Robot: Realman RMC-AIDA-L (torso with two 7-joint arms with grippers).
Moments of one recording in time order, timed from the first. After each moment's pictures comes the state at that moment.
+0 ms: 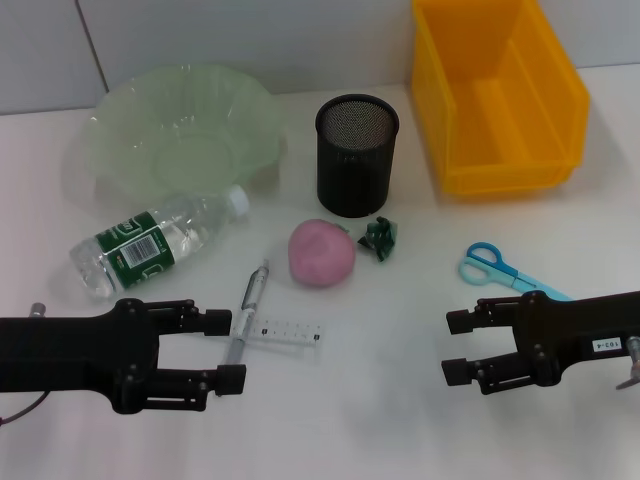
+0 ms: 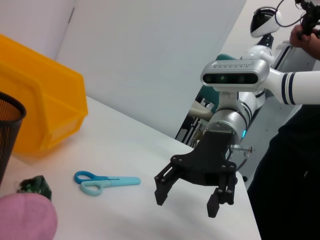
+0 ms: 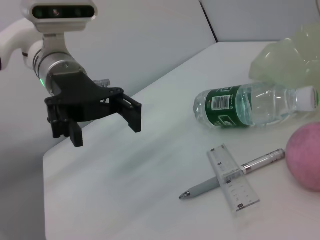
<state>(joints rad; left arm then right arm) -0.42 -1.98 1.09 0.73 1.73 1.76 -1.57 0.49 2.00 -0.67 -0.57 -2.16 -1.73 1.45</state>
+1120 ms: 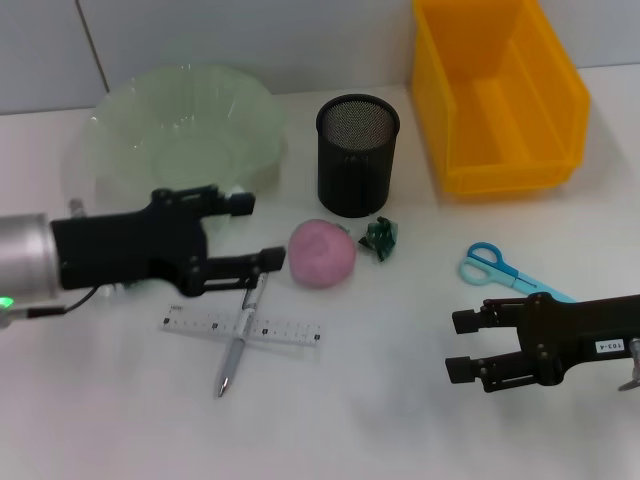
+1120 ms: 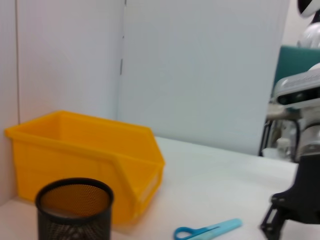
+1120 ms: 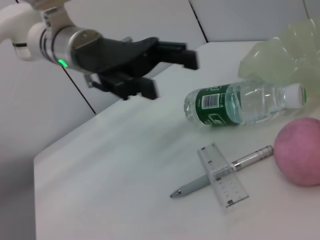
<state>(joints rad) -0.45 -2.07 1.07 0.86 1.73 1.51 -1.43 0.47 2.00 -0.66 -0.57 -2.16 -1.71 1.45</state>
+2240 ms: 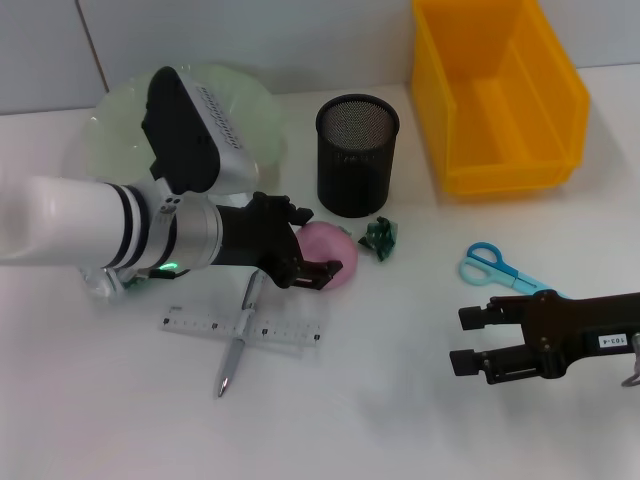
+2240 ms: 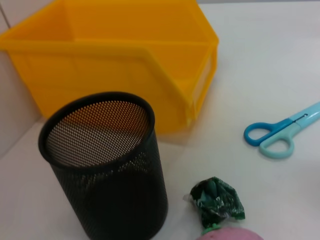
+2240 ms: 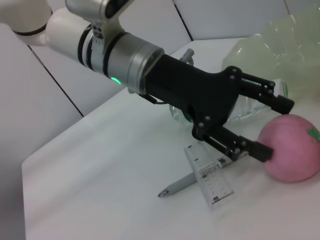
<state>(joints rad) -0.69 -2.08 1.64 0.77 1.87 0.83 -1.67 0.47 2.00 -0.66 -0.57 -2.16 -1.69 1.49</state>
